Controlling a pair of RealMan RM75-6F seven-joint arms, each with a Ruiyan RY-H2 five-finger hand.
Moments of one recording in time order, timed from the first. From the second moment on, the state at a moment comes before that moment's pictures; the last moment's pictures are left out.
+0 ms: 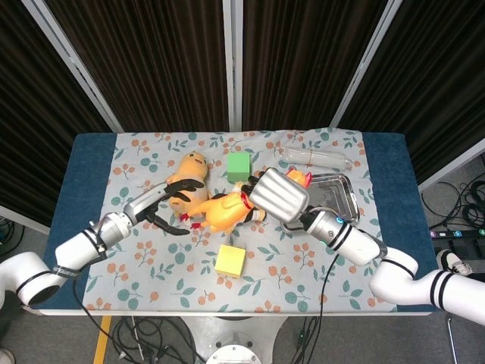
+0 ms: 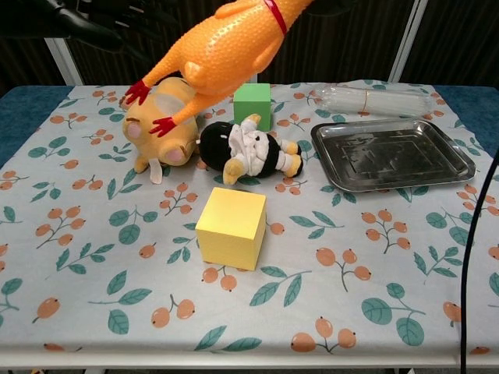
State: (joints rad) left arm -0.85 -1.03 -0.16 -1.68 1.57 0.70 -1.26; right arm 0.95 -1.19 0.31 -1.63 -1.63 0.86 -0.53
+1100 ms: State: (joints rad) left arm -0.95 -1.12 -0.19 -1.66 1.19 0.53 -1.12; right arm 1.08 -1.26 0.31 -1.65 -1.48 0.85 -0.72
